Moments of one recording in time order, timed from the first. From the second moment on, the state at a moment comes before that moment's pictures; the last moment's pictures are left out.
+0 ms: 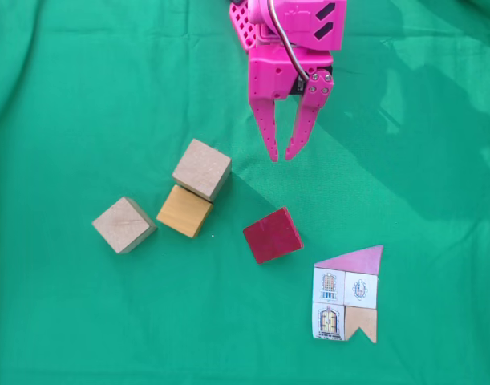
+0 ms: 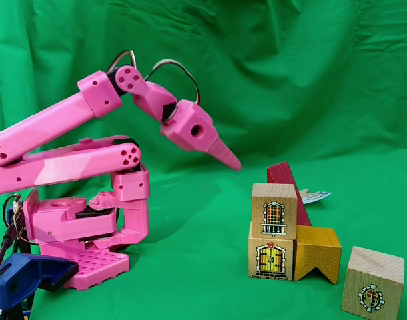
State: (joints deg) arm -2.3 173.7 149.5 60.3 -86.6
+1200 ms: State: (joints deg) arm 3.1 143.2 122.6 60.2 -77.4
